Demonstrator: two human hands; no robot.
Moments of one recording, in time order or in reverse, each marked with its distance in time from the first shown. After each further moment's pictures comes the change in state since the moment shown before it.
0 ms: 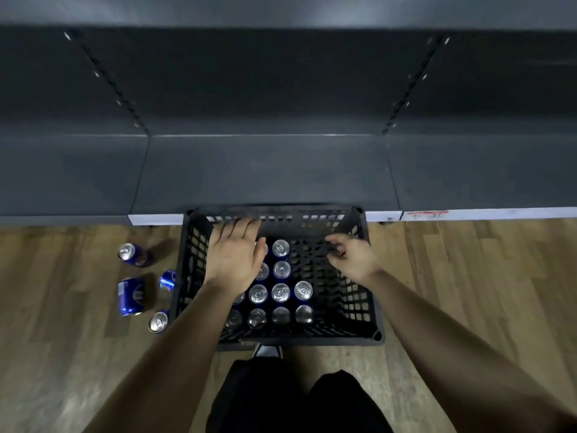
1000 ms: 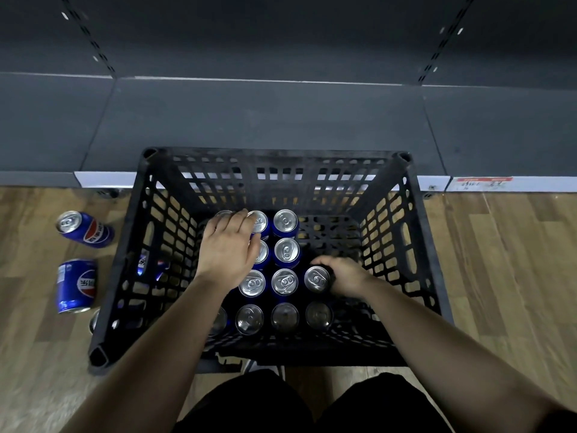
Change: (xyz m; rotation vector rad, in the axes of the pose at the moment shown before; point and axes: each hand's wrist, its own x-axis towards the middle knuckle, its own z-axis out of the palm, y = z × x) left_hand -0.014 -0.044 0.219 0.018 0.007 0.004; right_hand 0.101 0.130 0.174 -0.213 -0.318 -0.014
